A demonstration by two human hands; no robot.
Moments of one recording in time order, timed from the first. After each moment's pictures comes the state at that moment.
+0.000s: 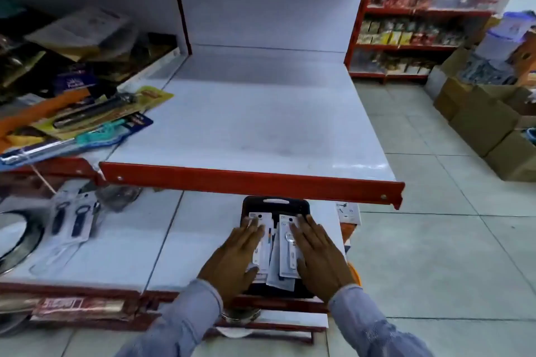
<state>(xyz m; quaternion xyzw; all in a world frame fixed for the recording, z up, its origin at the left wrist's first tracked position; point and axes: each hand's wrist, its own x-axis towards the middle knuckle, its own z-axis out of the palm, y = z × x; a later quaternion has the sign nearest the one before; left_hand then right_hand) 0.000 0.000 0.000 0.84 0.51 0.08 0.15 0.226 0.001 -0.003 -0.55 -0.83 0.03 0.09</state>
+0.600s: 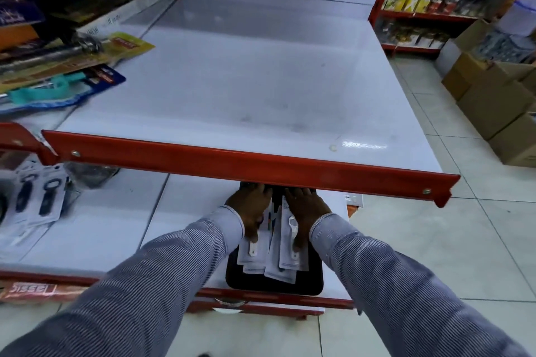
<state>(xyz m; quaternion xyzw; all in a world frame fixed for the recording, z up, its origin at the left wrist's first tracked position) 0.030 0.127 -0.027 0.86 0.47 -0.16 0.13 0.200 0.115 -0.017 -0.54 -0.81 0.09 -0.20</state>
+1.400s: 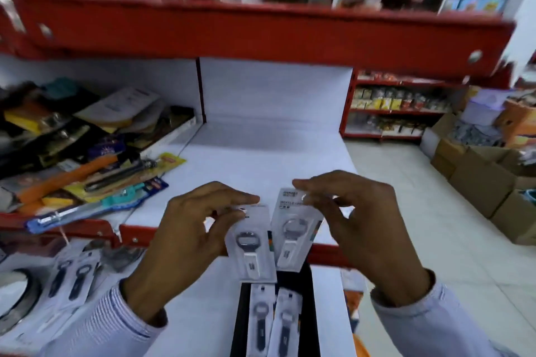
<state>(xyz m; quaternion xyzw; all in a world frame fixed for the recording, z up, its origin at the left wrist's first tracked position) -0.026 -0.009 0.258 0.76 0.43 0.47 0.10 0.212 -0.001 0.284 -0.41 -0.75 0.13 0.51</state>
